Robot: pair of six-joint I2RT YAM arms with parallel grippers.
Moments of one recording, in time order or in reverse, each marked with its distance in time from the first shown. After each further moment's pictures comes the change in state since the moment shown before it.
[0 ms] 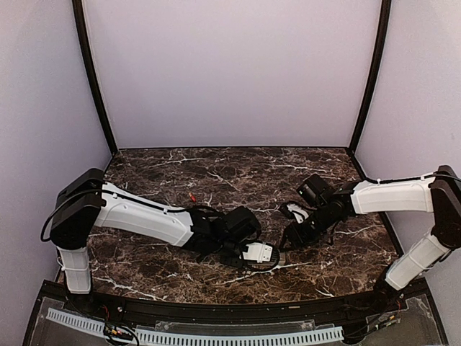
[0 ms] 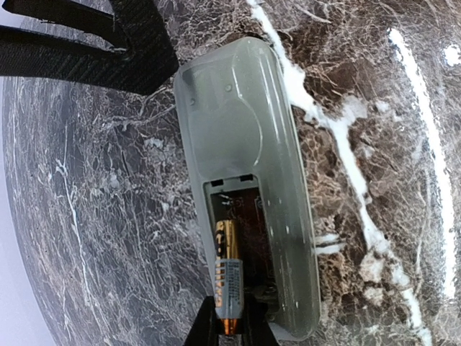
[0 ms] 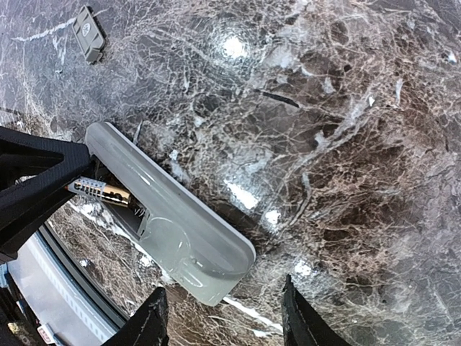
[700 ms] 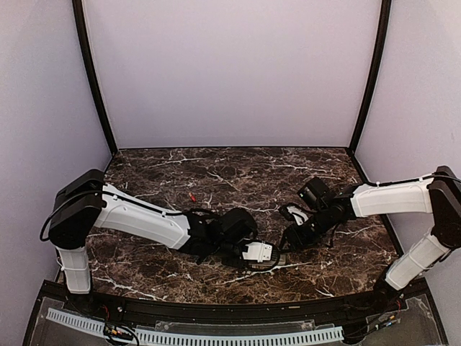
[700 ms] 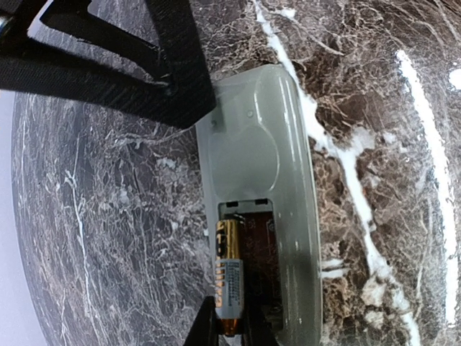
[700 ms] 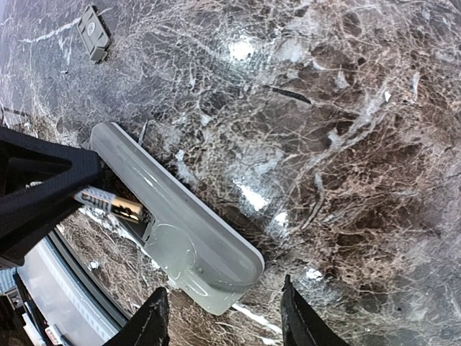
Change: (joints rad) left arm 0.002 -0.014 -0.068 0.135 0.035 -0.018; right arm 0.000 0.000 -0.040 0.062 -0.035 0.029
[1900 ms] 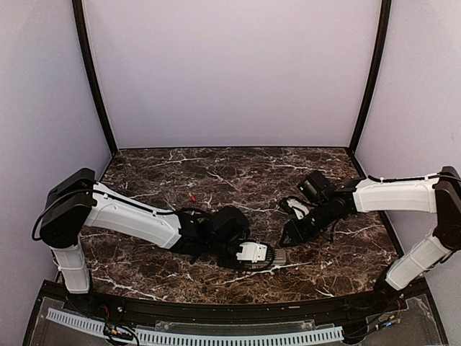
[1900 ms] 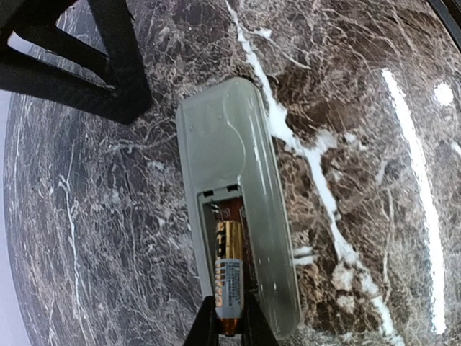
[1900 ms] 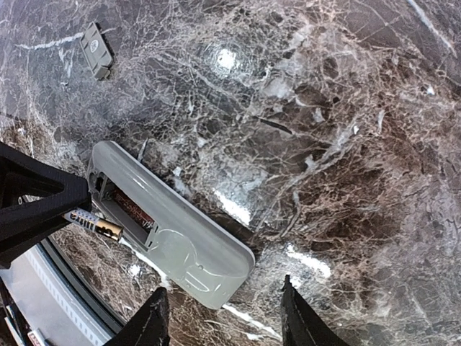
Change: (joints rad) left arm 0.020 -0.064 -0.080 0.039 0.092 -0.014; right arm 0.000 -0.023 0.065 -0.069 0.076 -0.057
